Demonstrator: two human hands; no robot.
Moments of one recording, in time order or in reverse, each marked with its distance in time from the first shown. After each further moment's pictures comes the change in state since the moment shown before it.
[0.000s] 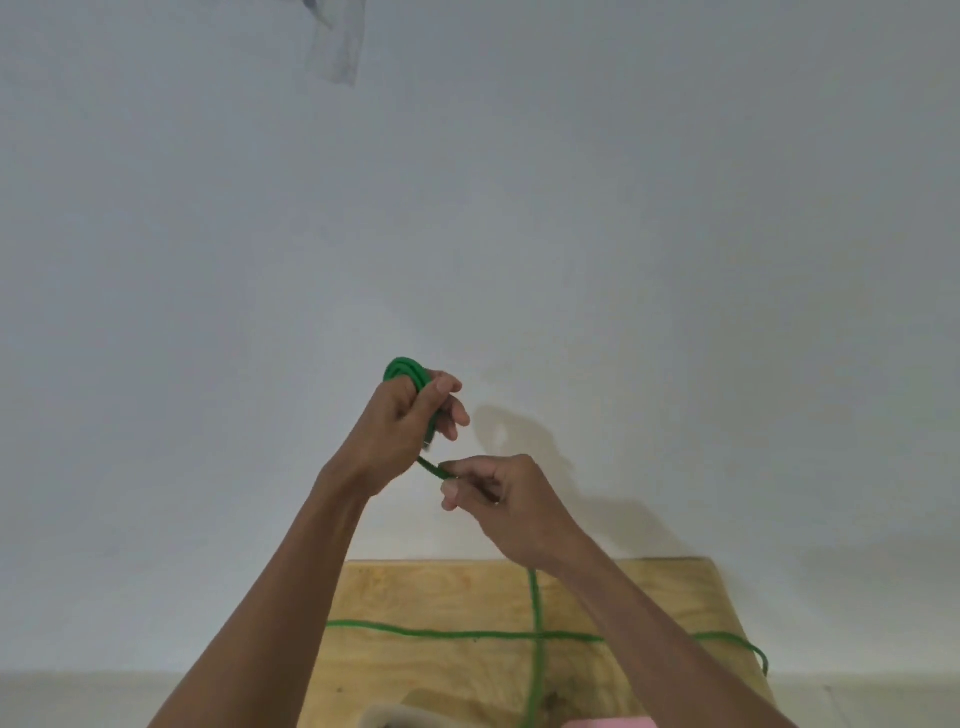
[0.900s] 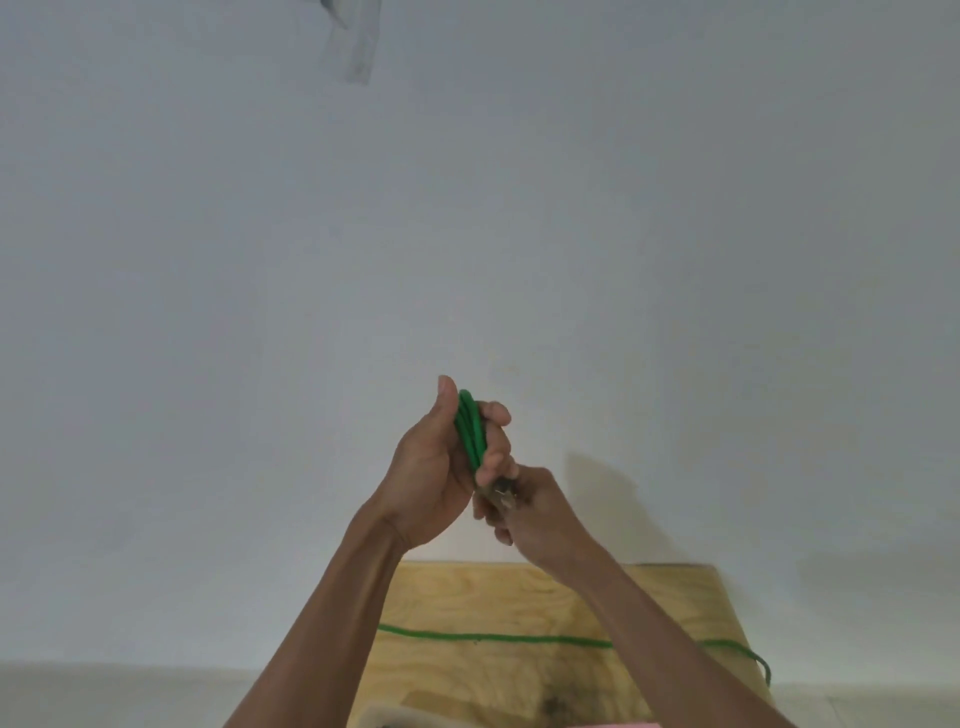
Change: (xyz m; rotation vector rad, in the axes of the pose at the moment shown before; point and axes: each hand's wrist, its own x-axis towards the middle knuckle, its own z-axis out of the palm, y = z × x) left_hand -0.031 0.020 0.042 -0.826 -0.192 -0.175; right_hand 0.000 0.015 -0.006 0.240 0.000 0.114
